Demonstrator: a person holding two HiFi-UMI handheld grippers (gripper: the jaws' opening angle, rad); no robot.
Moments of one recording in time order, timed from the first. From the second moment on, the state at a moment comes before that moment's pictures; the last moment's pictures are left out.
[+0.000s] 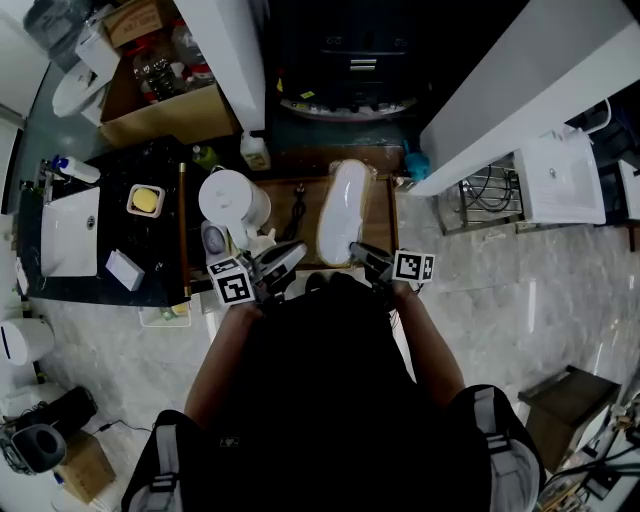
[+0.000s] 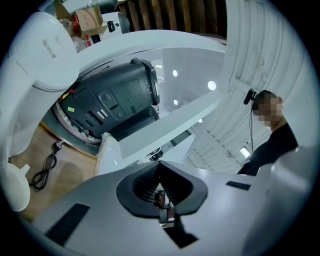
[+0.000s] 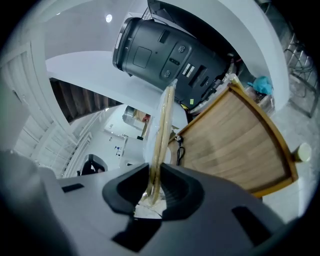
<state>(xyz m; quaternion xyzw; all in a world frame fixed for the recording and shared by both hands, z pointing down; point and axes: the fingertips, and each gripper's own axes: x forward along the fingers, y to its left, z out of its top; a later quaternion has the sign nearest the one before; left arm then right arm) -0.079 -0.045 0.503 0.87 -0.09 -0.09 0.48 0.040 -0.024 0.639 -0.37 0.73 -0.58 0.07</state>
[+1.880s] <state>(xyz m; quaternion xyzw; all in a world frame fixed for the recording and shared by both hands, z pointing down) -0.141 -0.030 0.516 0.85 -0.20 -0.10 0.48 0.037 -0.033 0.758 -0.36 0.68 -0.64 -0.03</state>
